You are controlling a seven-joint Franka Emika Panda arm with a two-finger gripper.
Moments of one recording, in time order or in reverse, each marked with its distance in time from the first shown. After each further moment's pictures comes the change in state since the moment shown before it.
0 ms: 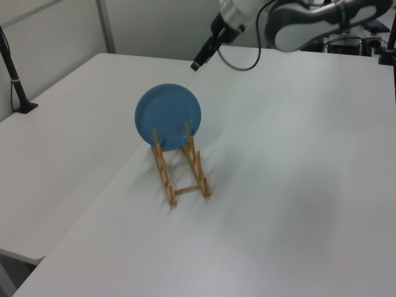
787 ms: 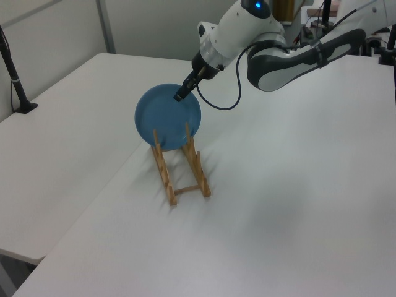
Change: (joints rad) arm 0.047 0.176 0.000 0.094 -0.111 0.067 0.125
